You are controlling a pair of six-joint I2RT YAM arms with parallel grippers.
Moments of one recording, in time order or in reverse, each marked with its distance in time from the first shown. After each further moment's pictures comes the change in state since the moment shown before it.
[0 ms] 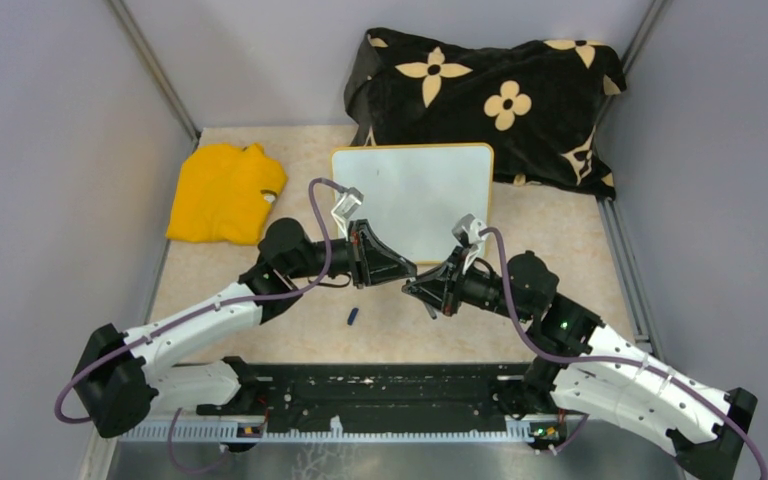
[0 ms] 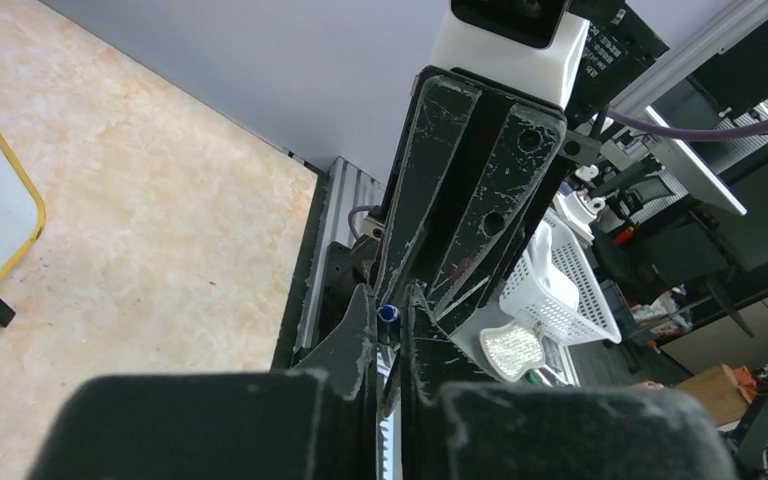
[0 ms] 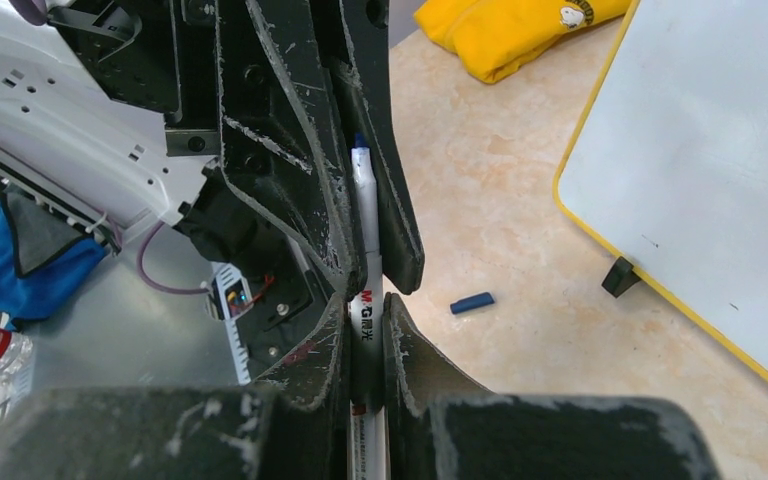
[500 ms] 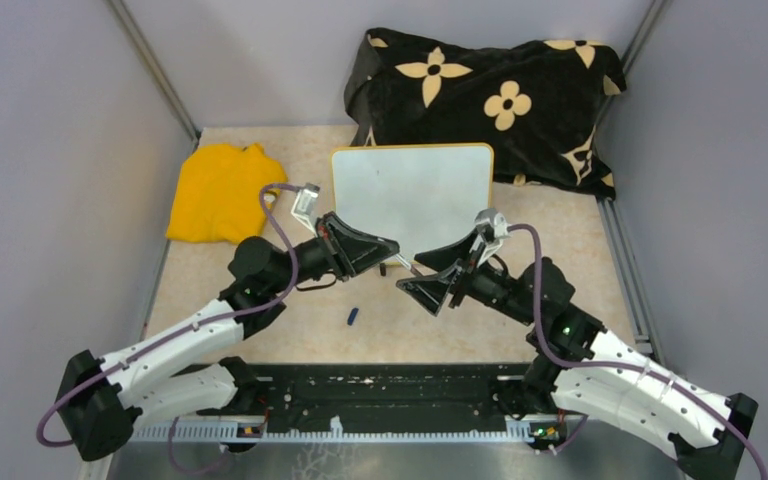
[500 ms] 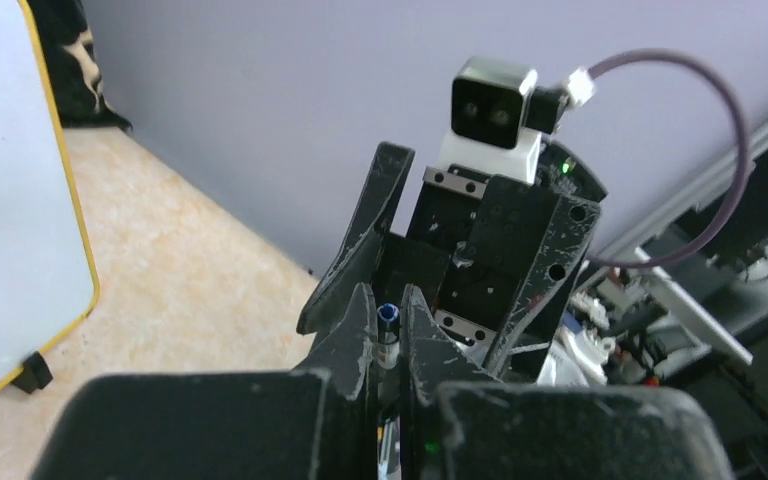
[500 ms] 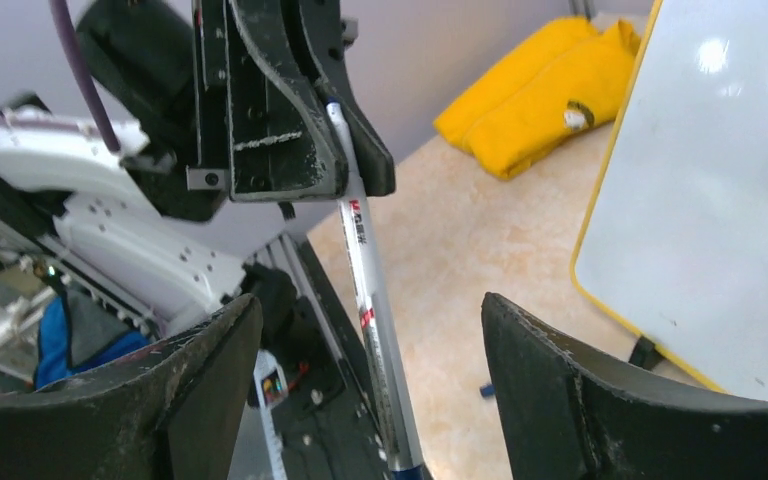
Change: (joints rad) left arm 0.004 -0.135 -0.075 0.083 -0.225 -0.089; right arm 0.000 -0.044 -0.042 0.169 0.048 0.088
